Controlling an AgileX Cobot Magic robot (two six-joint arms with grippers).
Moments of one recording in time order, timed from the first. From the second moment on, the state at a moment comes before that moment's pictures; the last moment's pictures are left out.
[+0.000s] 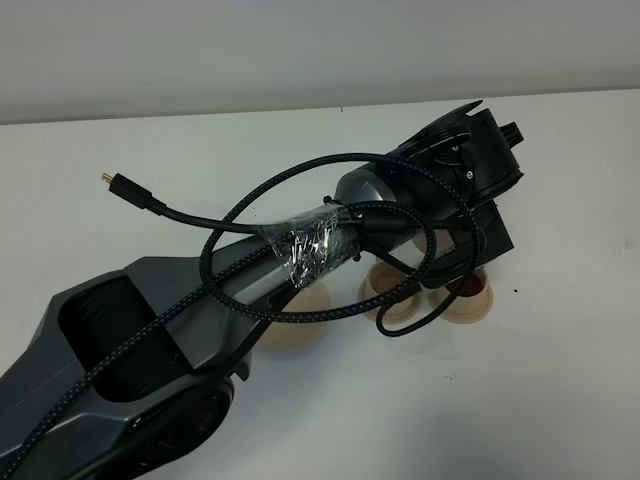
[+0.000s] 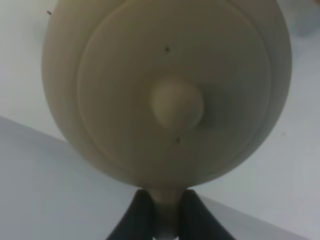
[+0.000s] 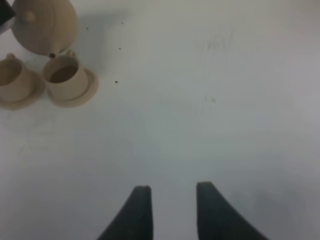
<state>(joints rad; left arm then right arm) -0.90 2.42 -2.18 0.66 0.94 1.61 0.06 0.06 -0.48 0.14 1.07 -0.07</state>
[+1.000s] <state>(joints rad) -0.84 2.33 -2.18 0.48 1.10 1.26 0.06 0.06 -0.48 0.14 1.07 -0.07</state>
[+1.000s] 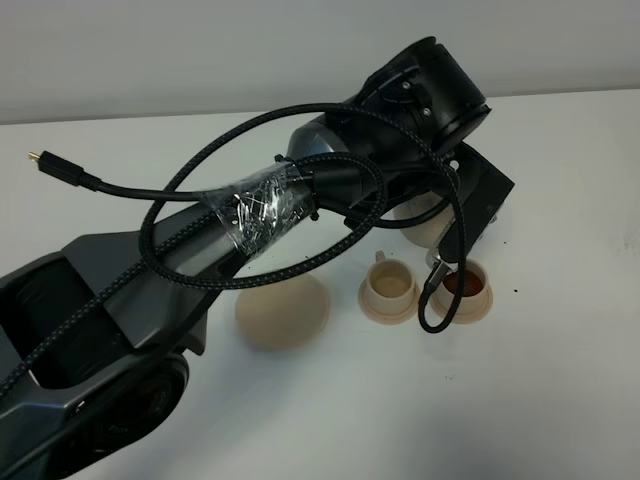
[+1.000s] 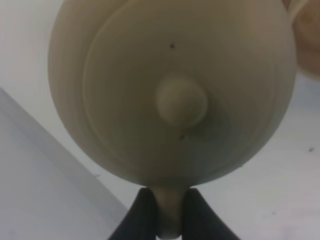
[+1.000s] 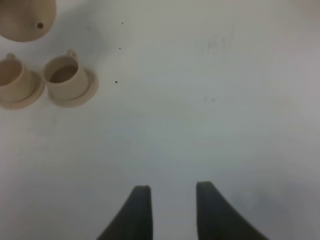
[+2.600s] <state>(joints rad) -0.73 2.29 -2.18 0.23 1.19 0.98 0.06 0.06 -0.48 0.15 1.07 -0.07</state>
